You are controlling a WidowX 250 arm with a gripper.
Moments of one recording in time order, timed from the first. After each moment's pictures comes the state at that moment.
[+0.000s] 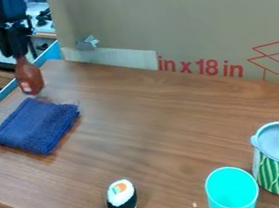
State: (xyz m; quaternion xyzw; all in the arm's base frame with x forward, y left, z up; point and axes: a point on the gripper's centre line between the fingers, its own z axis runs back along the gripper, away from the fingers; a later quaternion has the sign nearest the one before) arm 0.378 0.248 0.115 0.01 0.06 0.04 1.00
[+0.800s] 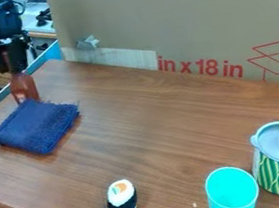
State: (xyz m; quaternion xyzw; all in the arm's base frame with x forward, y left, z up) arm 0.364 0.251 0.098 -0.02 0.07 0.06 1.00
